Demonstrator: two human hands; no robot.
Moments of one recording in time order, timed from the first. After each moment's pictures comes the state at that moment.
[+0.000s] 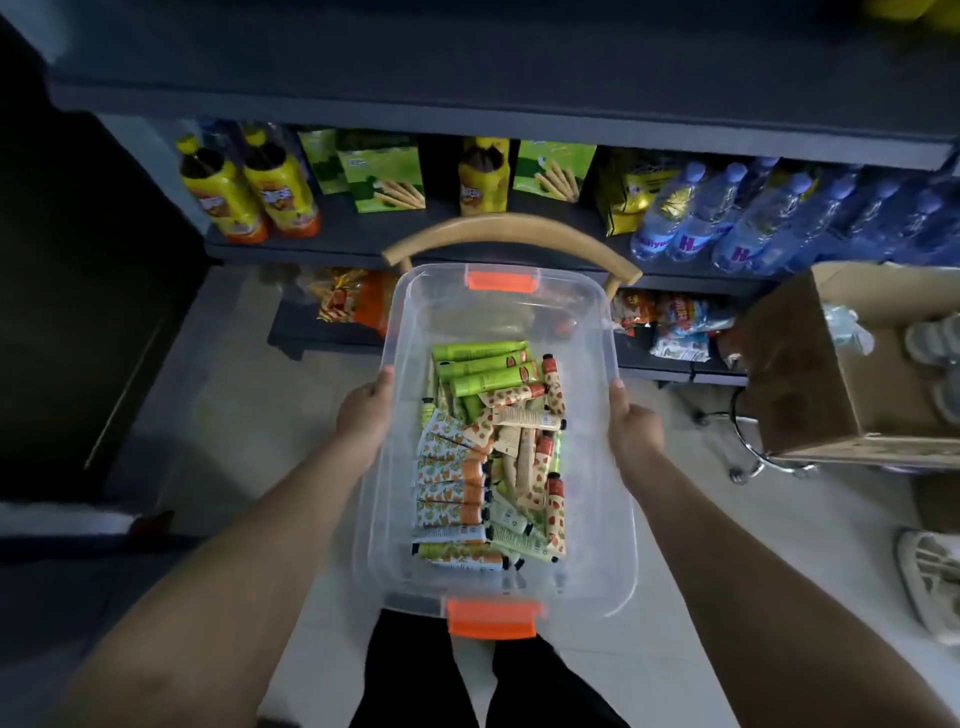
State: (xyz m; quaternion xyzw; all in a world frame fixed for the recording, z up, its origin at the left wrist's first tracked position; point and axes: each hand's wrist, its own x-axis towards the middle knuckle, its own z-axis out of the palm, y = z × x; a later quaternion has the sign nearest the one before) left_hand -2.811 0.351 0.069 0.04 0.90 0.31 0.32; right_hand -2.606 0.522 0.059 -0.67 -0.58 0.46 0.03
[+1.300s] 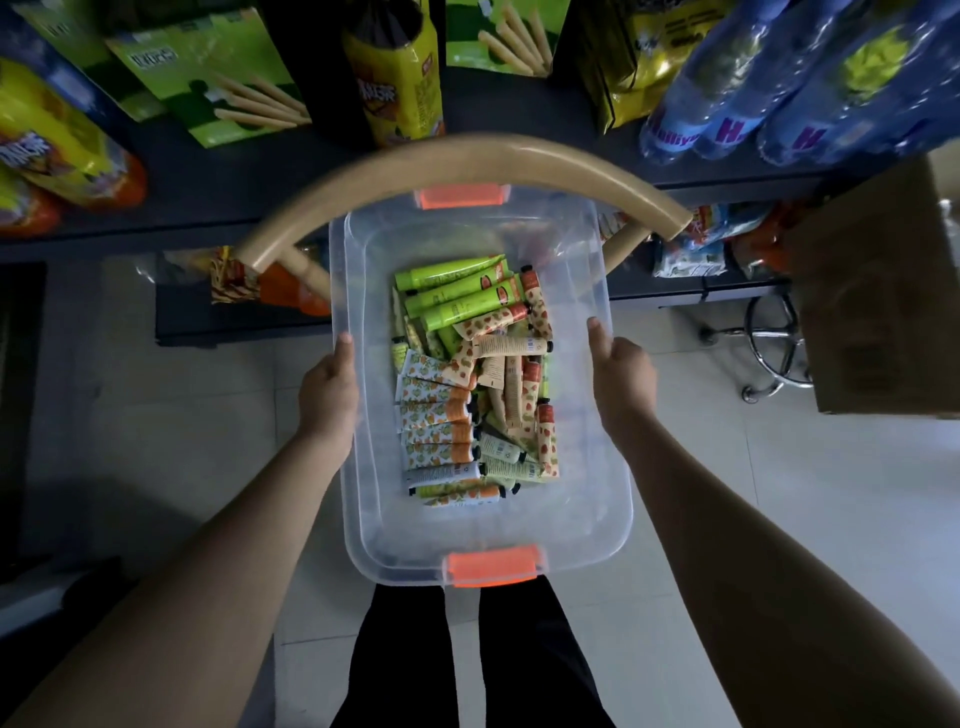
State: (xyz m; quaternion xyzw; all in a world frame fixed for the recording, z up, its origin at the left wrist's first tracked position) left_hand -2.915 0.463 -0.104 -0.01 0.83 0.42 0.36; right_hand -2.698 0.623 -0.079 -0.69 -0.60 0.40 0.05
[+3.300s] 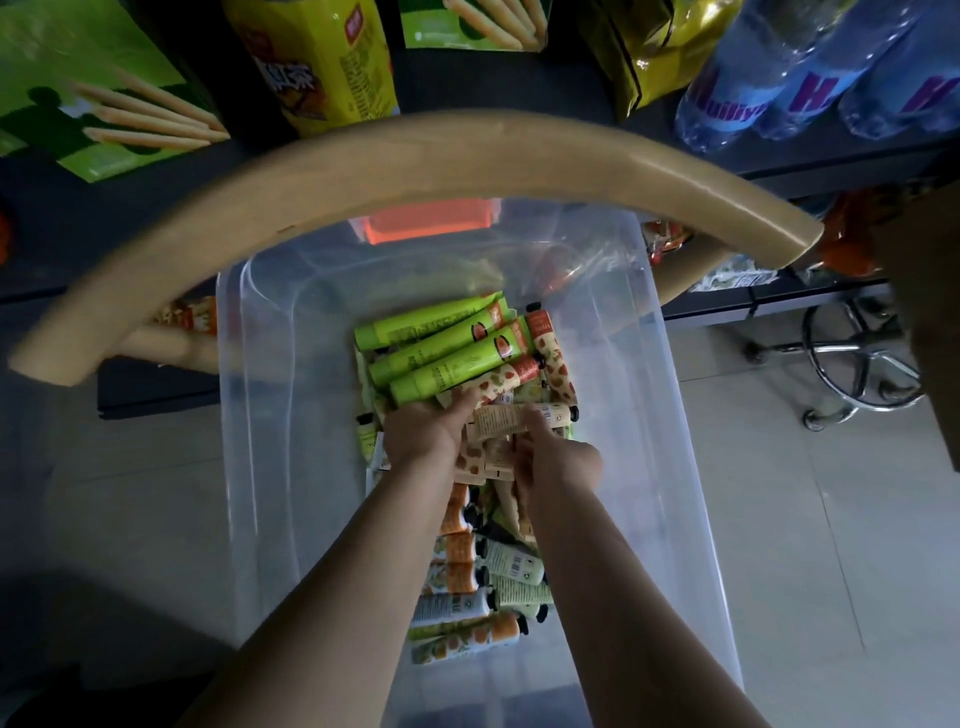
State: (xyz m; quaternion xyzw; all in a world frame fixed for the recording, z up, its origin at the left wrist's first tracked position) left_hand -2.868 0.591 -0.183 -0.03 0.88 0.21 0.42; right_hand -2.771 0.613 -0.188 -0.79 -0.11 0.59 0.14
